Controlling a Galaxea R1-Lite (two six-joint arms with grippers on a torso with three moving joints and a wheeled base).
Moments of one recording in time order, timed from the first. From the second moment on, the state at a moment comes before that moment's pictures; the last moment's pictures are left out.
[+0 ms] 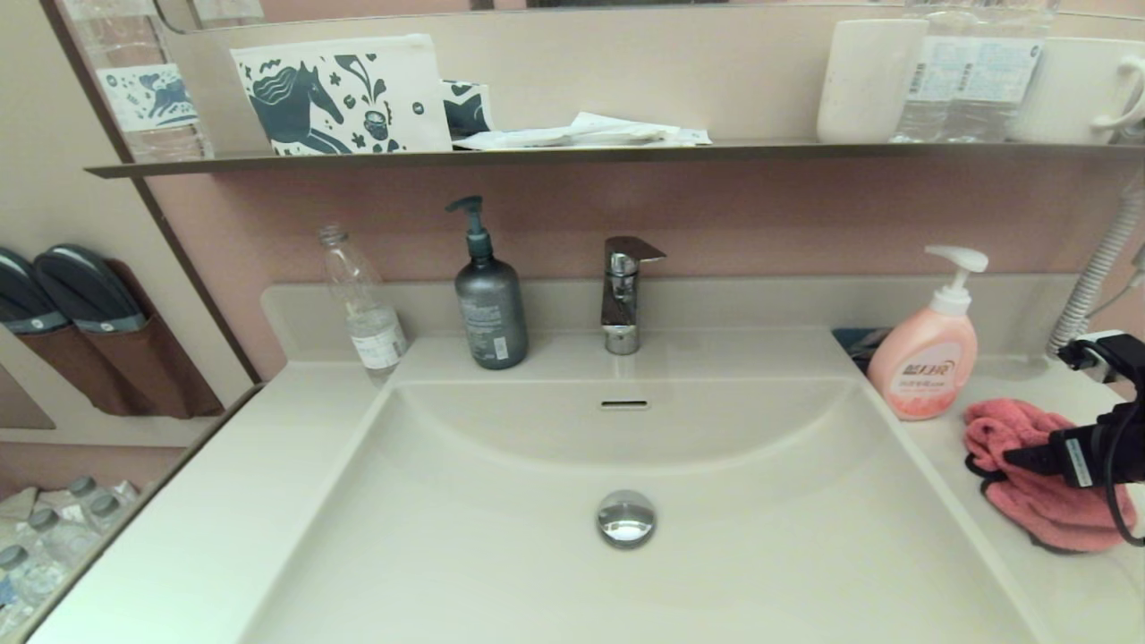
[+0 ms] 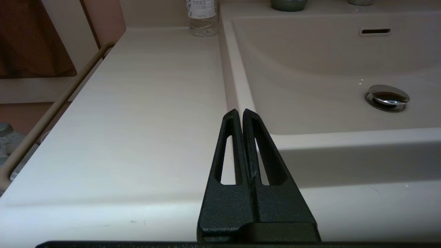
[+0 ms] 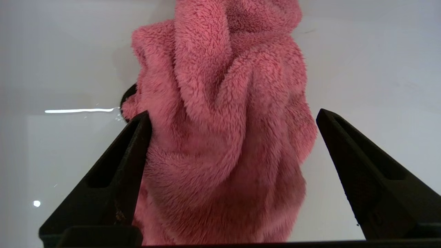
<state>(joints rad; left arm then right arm) 0.00 0.00 0.00 0.00 -0.04 0.03 -0.30 1.66 -0.82 -0.12 0.03 -0.31</state>
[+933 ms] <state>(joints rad) 0.00 0.00 0.00 0.00 -0.04 0.03 -0.30 1.70 -0.82 -0.20 0.03 -0.30</state>
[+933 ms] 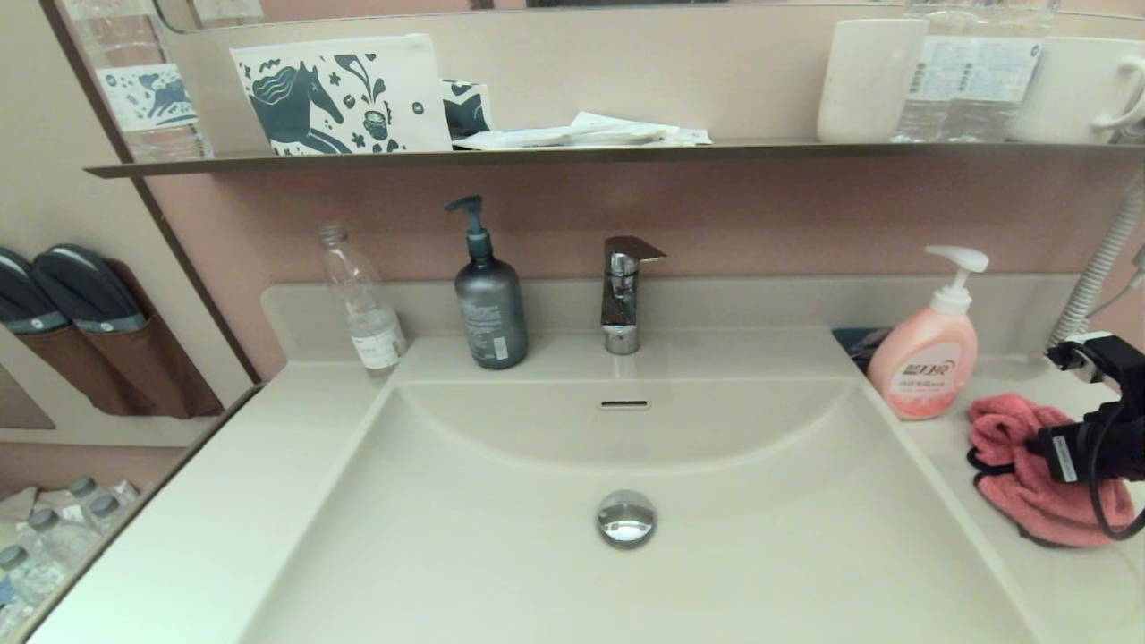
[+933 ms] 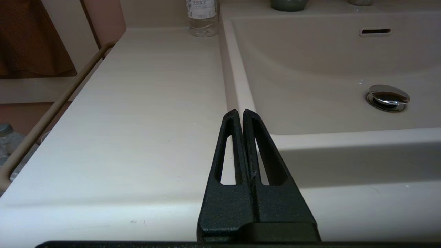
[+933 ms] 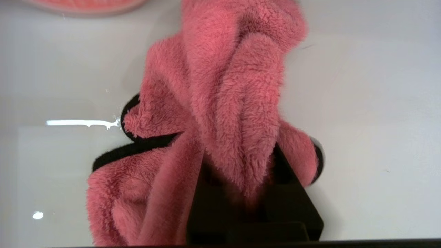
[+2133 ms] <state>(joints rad) 0.00 0.00 0.00 0.00 -0.04 0.03 0.14 1.24 -1.53 0.91 -0.04 0.24</state>
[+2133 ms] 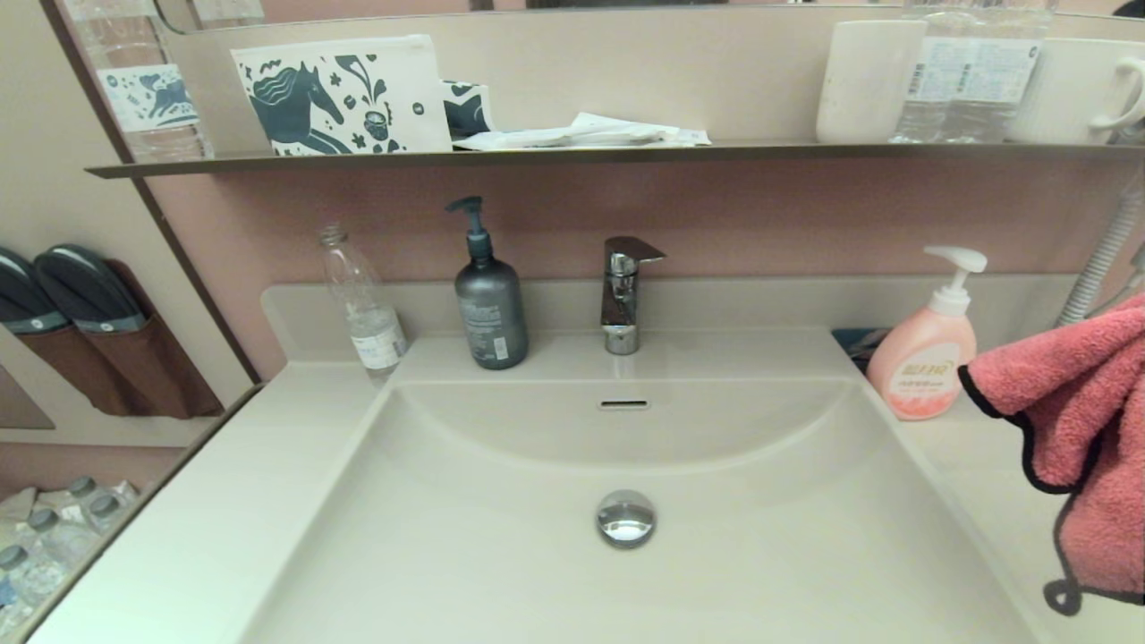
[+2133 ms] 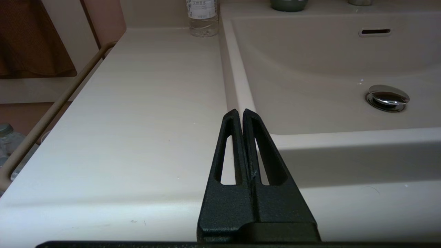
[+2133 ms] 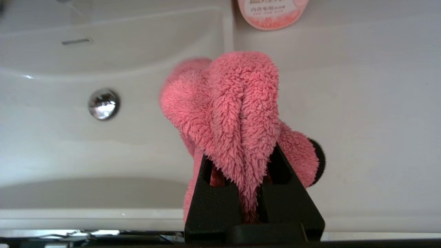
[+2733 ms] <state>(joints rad) 0.00 0.00 0.00 0.00 -0.04 0.03 0.37 1.28 -1.55 0.92 -0.05 0.47</state>
